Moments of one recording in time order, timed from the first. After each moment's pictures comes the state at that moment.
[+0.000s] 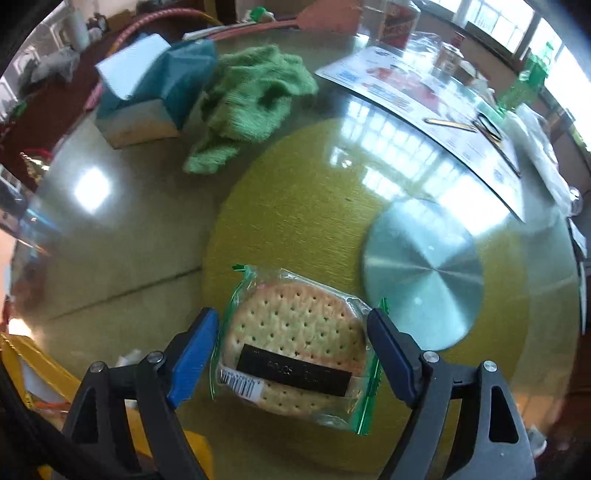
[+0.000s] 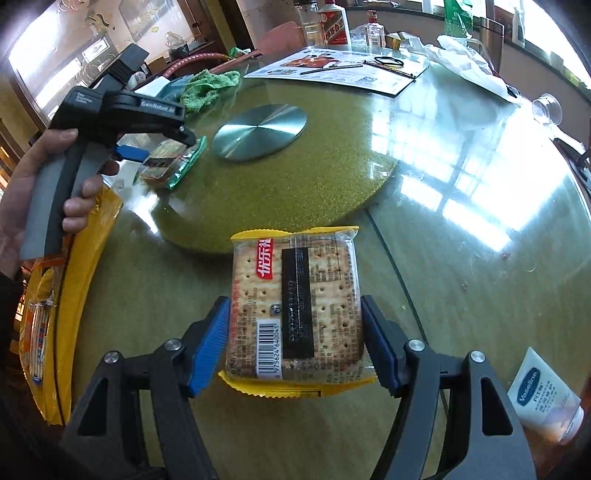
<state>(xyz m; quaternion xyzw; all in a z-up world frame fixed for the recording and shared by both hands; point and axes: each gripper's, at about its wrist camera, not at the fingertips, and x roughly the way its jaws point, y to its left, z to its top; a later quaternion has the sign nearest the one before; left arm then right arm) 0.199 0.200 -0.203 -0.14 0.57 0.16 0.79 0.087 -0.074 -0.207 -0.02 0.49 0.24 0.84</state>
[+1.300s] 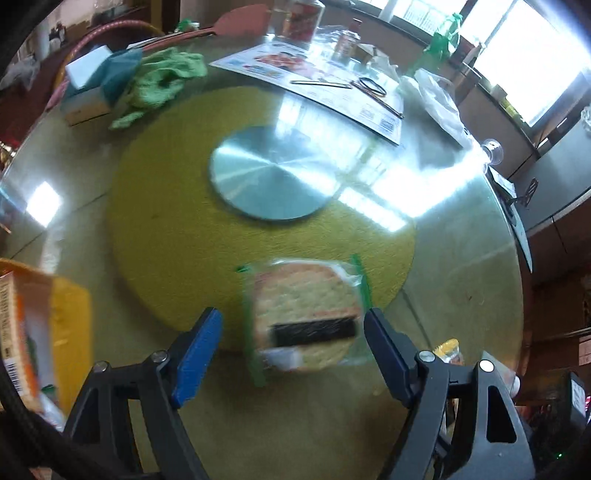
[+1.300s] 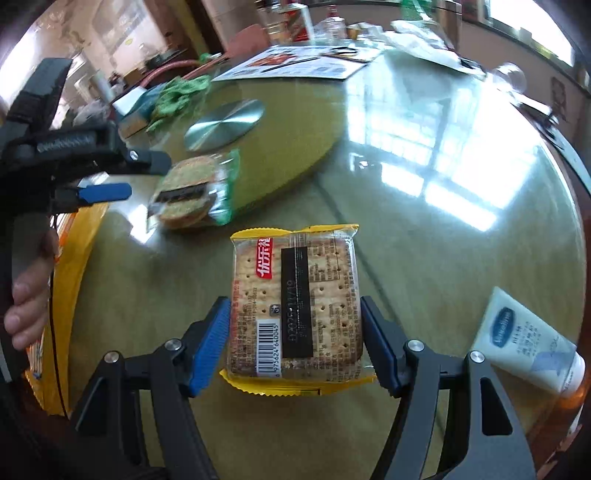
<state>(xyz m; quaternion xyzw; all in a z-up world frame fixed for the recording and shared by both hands) 0.135 0.092 -0.182 -0.17 0.54 0.06 0.82 0.071 -0.118 -0.210 0.02 0.50 0.19 0.84</state>
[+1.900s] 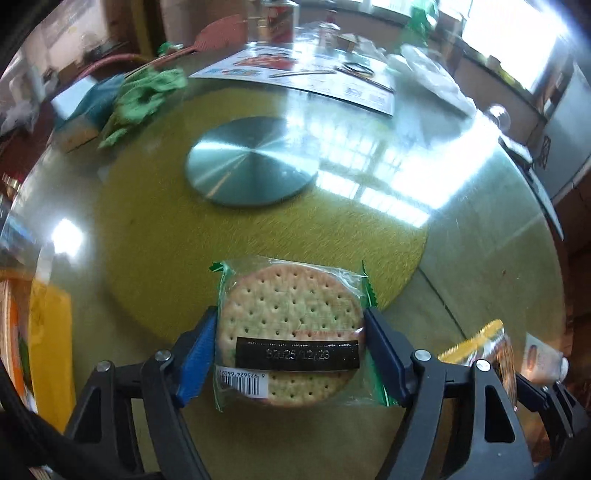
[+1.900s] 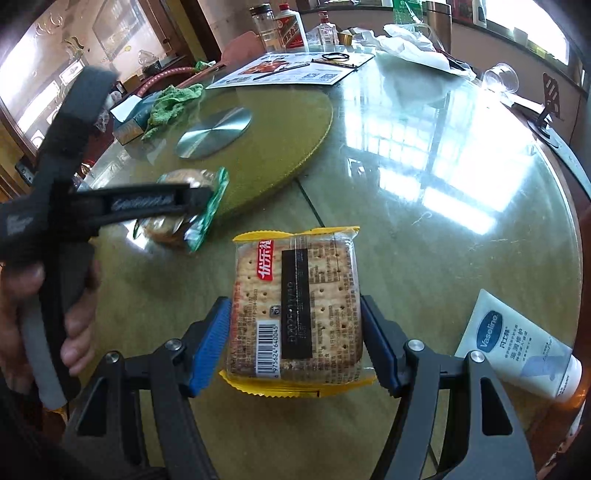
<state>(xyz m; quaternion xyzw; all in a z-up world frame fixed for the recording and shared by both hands) 0.127 0.070 -0.208 -0.08 0.53 0.09 0.84 0.068 -0.130 -0.210 0.02 0.49 0.20 0.85</state>
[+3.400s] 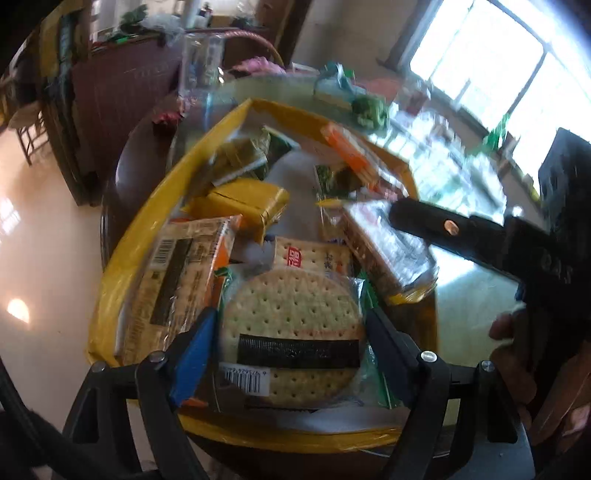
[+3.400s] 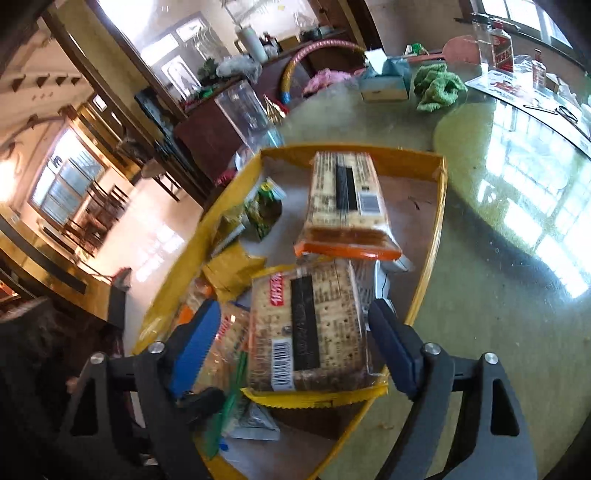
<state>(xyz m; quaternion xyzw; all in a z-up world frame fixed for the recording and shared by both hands) -0.203 0.251 -0.163 -0.26 0.41 0.17 0.86 -0.047 0.157 -0.158 0.00 0.46 0.43 0.77</state>
